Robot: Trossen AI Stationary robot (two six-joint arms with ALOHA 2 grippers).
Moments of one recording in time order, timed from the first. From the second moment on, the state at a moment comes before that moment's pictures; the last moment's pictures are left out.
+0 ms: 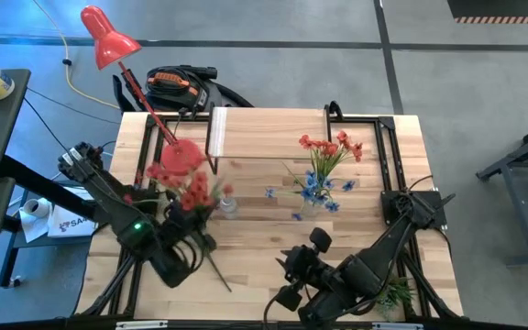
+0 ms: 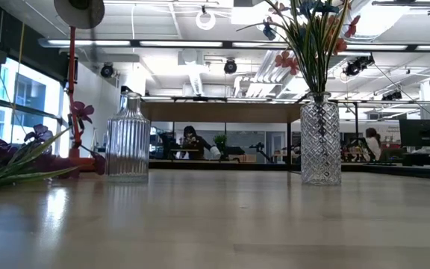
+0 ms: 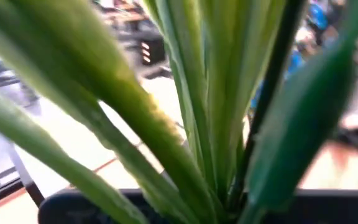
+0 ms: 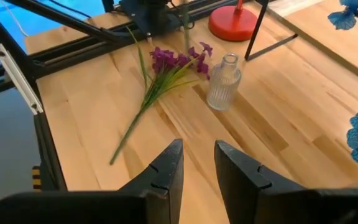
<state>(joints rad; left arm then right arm) -0.78 1.42 1.32 -1.05 -1.38 -1.17 0.72 2.08 2.24 -1.32 0.86 1.10</state>
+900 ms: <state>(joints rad) -0.63 0.97 0.86 -0.04 -0.74 -0.11 0.69 2.08 2.24 -1.37 0.86 1.10</state>
